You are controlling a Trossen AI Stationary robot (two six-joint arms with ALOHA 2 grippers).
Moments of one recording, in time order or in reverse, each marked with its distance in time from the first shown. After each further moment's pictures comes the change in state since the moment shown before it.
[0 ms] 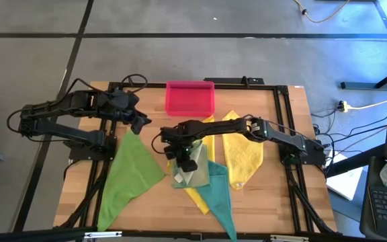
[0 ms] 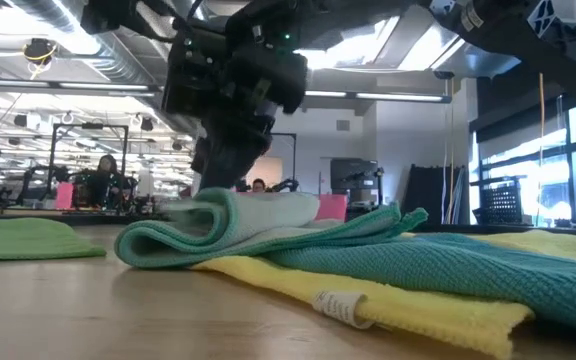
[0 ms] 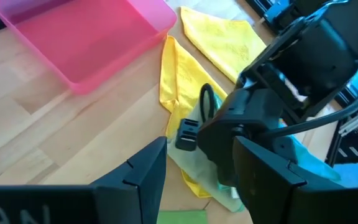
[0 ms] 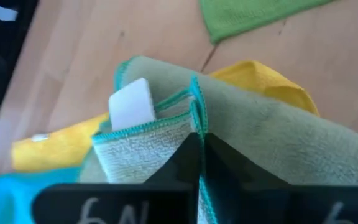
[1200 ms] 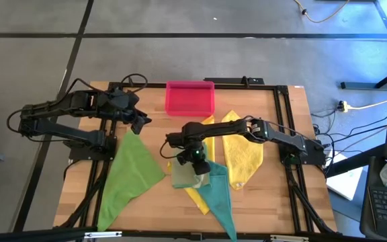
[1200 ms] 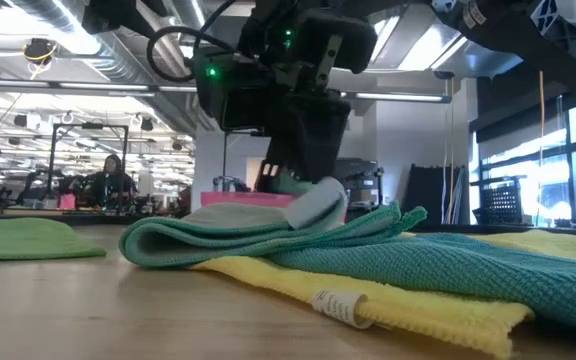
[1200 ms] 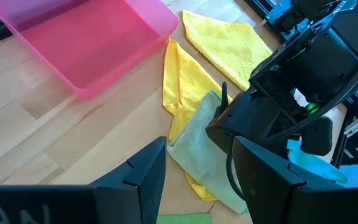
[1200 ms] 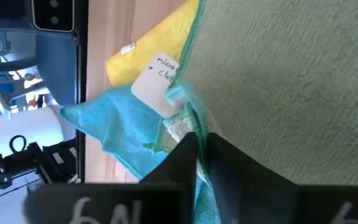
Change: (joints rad) left arm 0.000 0.000 0.000 0.003 -0.015 0.021; right arm 0.014 -0.003 -0.015 -0.424 -0.164 -0.023
